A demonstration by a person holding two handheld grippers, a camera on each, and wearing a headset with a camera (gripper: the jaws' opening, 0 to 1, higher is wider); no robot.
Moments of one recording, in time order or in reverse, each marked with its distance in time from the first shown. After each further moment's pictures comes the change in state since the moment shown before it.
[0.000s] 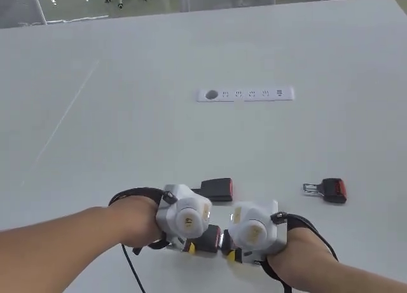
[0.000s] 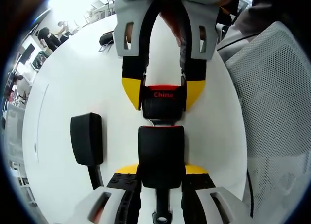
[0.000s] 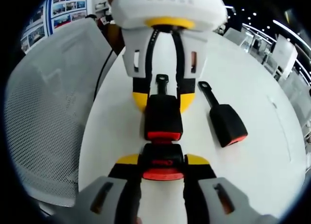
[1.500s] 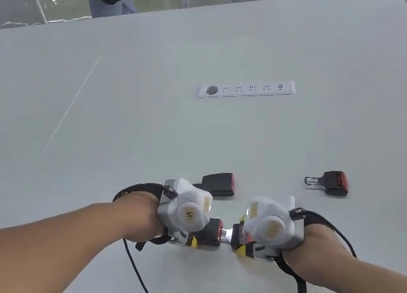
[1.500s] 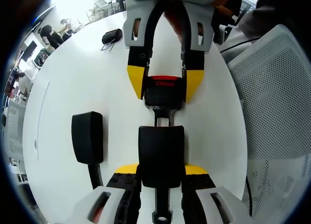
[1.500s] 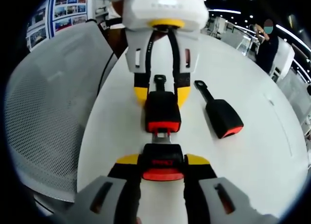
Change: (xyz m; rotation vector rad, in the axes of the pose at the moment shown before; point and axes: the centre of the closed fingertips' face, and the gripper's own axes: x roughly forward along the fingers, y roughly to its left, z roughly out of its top) left arm -0.001 0.001 0.000 -0.029 -0.008 0.008; right arm -0.009 0.001 -0.011 0.023 -0.069 -0.010
